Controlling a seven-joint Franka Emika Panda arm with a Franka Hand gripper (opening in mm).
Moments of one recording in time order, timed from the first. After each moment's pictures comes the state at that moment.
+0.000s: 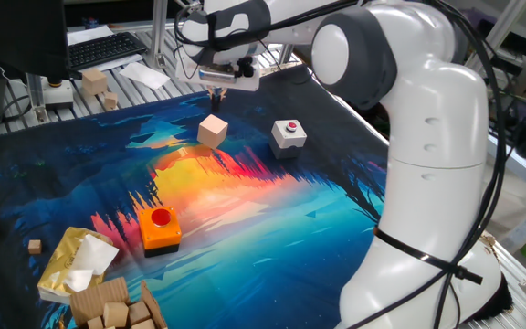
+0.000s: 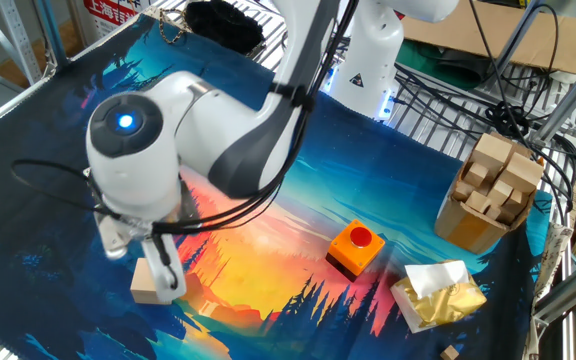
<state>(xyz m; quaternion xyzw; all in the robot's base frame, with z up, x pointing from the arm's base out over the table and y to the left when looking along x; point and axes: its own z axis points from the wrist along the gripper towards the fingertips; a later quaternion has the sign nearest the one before) 0.662 -0.072 0.163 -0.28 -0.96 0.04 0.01</state>
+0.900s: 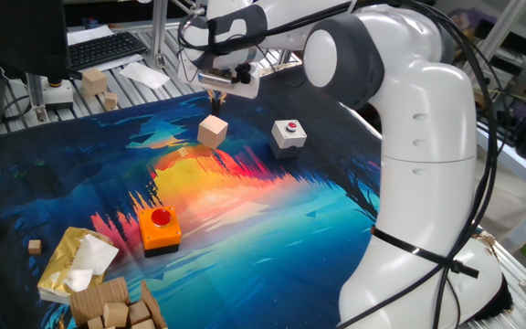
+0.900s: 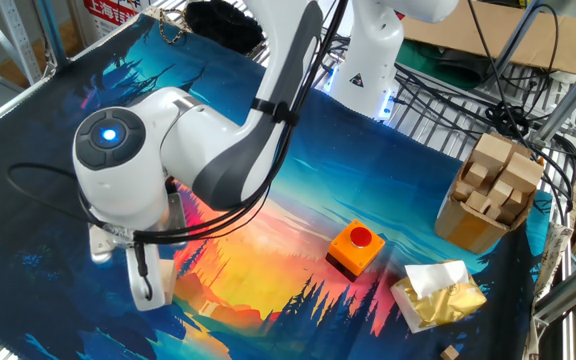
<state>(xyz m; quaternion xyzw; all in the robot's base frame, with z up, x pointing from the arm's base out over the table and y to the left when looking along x) 0.671 -0.084 0.141 -0.35 -0.94 0.03 0.01</state>
